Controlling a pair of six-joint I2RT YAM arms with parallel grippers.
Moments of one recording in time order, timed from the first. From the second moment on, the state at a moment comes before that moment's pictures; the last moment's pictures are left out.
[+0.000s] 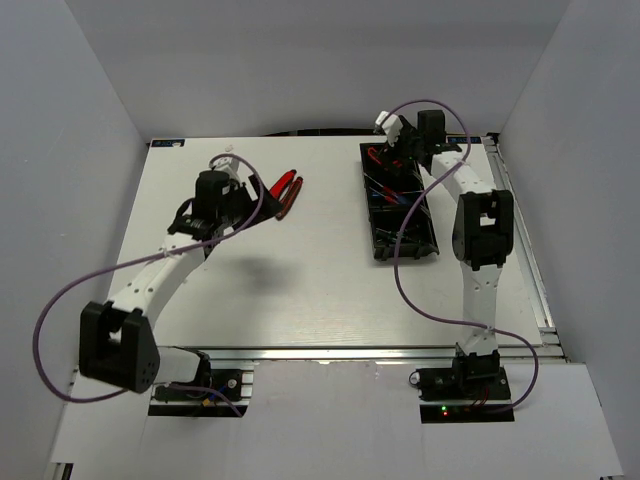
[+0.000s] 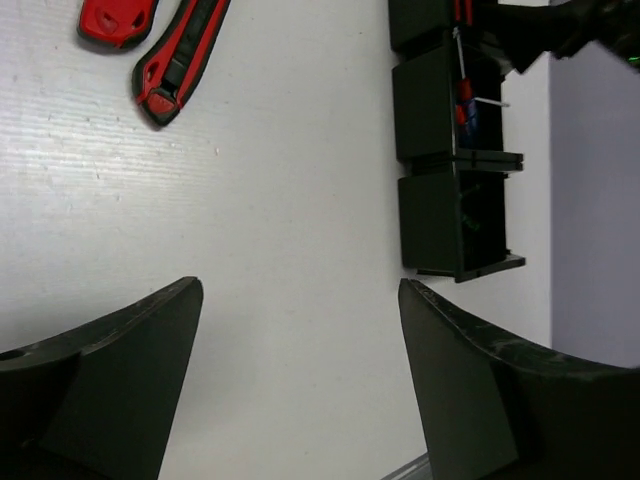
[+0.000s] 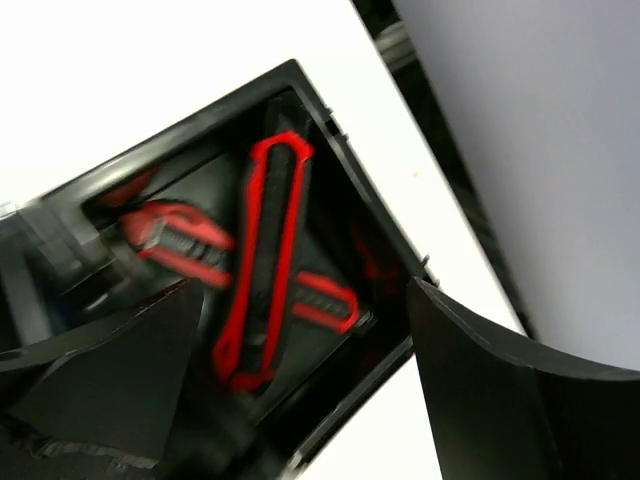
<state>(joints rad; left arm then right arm) -0.28 1.26 0.94 -0.19 0.21 -0.65 0.17 2.30 1.94 -0.22 -0.44 -0.84</state>
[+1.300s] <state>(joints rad) -0.40 2.31 1.85 -0.43 -0.13 -0.07 0.16 1.74 1.51 -0.62 -1.15 -0.69</state>
